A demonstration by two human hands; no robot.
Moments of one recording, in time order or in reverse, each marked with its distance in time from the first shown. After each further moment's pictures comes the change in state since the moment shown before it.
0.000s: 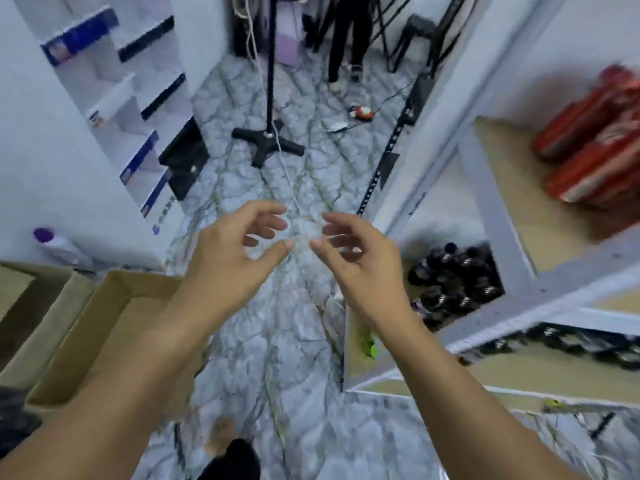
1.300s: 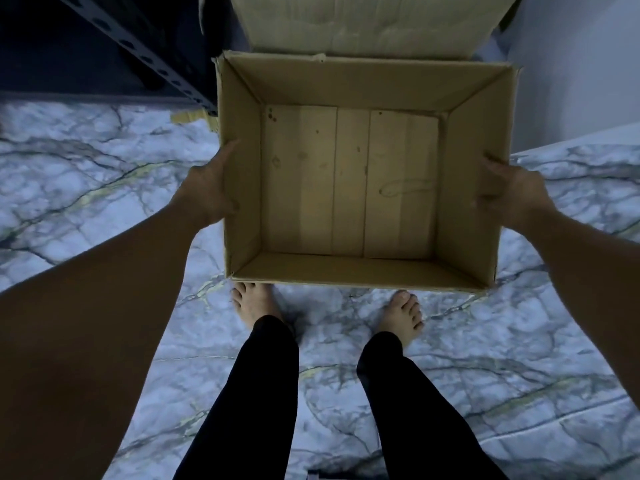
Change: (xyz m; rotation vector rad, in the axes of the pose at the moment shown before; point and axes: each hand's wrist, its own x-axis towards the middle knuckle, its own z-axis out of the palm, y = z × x) left_hand -0.218 -0.753 -0.067 -0.026 0.664 -1.529; right_hand 0.279 0.498 0.769 -0.945 -1.500 -0.485
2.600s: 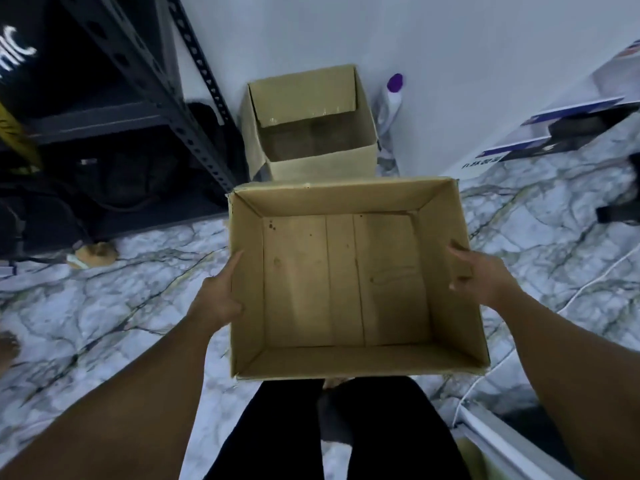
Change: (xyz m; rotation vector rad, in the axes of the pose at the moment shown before) left_hand -0.313 0.026 -0.196 0.016 -0.108 0.125; right_hand -0.402 -0.136 -0.153 0.072 -0.015 0.154
